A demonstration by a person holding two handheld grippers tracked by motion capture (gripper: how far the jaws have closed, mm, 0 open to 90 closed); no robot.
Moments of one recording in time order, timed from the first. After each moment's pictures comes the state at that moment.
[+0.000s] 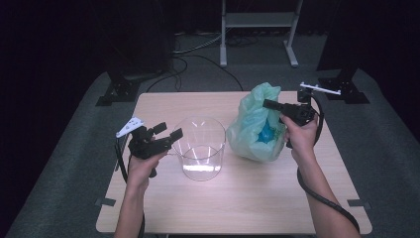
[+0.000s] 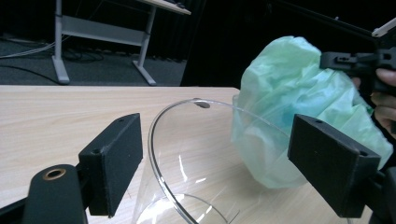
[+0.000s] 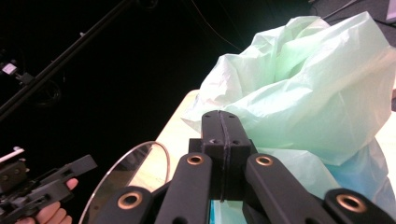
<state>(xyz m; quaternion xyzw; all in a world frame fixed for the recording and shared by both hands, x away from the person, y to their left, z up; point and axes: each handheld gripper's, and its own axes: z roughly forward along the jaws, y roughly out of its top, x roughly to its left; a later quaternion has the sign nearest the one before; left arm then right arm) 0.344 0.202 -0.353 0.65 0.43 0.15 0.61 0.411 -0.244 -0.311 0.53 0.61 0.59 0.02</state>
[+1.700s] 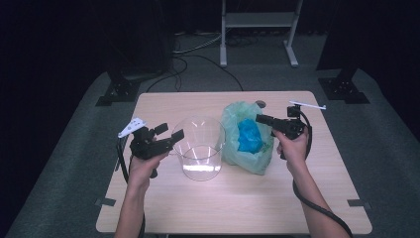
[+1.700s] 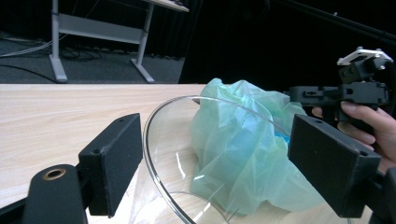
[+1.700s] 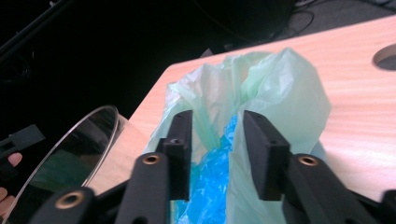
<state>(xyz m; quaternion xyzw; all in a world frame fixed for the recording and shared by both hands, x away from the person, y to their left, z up) 0.345 0.199 -0.355 0.65 0.42 0.15 0.61 0.417 -0.236 -0.372 0.54 0.63 0.57 0.02</state>
